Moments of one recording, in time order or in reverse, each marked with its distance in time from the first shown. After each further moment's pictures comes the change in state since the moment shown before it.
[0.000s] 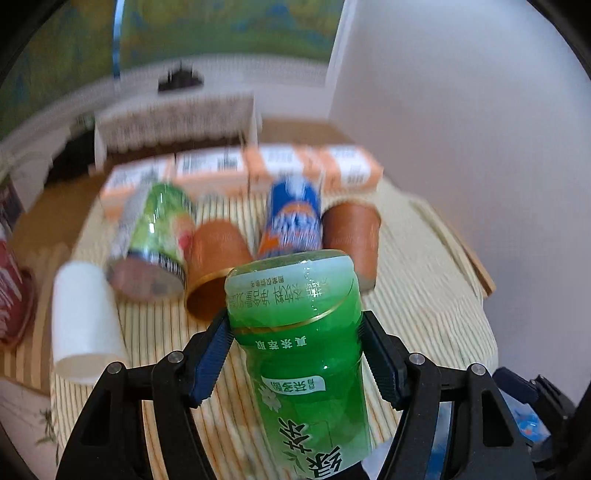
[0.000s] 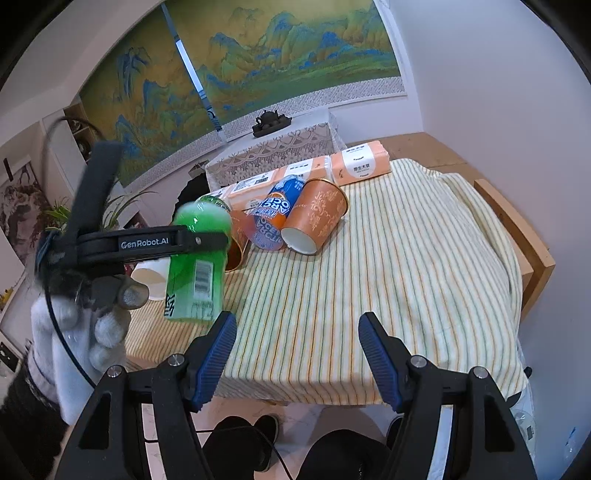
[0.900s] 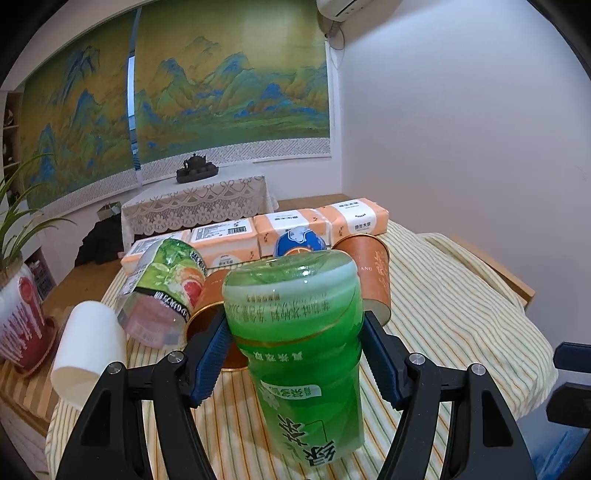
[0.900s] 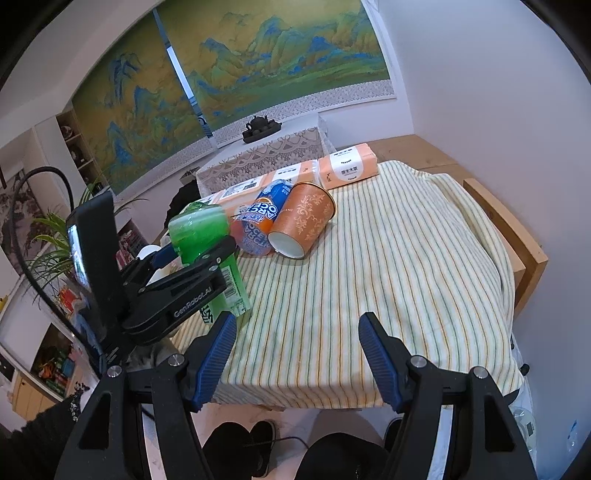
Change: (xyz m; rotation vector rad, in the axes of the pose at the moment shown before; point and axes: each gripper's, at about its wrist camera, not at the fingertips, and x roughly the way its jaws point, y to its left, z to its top) left arm 0.010 -0.026 -0.046 0.132 -0.320 0.143; right arm 0.000 -0.008 0.000 0.022 -0.028 -0.031
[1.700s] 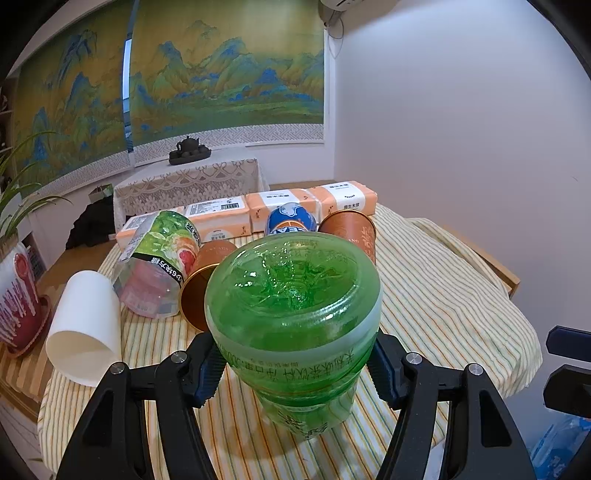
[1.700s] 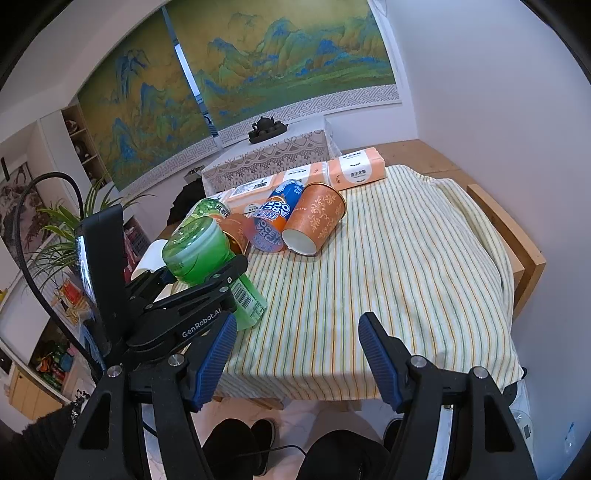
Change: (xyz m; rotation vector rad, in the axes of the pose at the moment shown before) left arm -0.015 0.000 -0.015 -0.026 0.059 -0.043; right arm -0.009 0.015 -0.006 -0.023 -0.006 0.000
